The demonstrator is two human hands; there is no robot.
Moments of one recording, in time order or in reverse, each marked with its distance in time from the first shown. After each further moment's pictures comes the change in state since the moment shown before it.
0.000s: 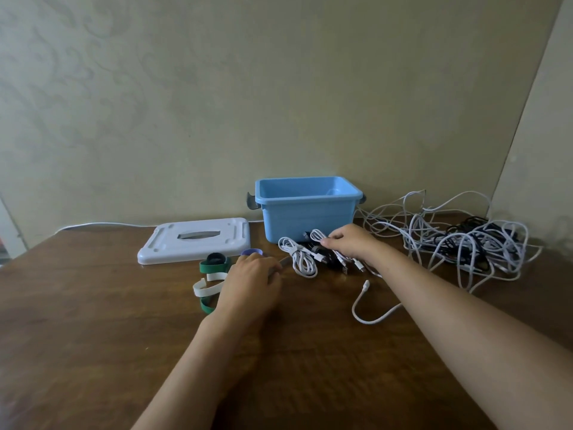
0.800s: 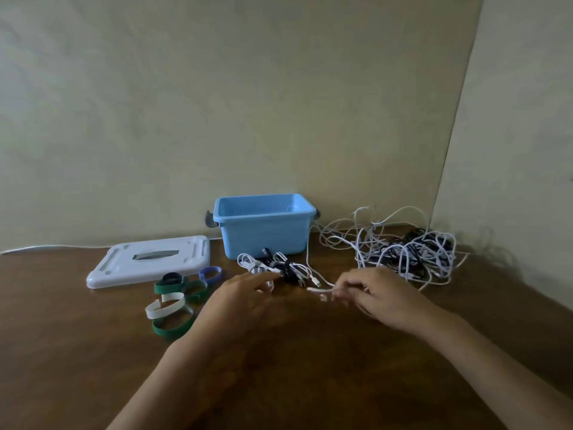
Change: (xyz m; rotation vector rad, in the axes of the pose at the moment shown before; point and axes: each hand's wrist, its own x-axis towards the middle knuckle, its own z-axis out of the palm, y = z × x) left_hand -0.007 0.038 0.008 -0.154 -0.118 0.138; right_hand -0.157 0.055 -0.058 -0.206 0.054 -0.383
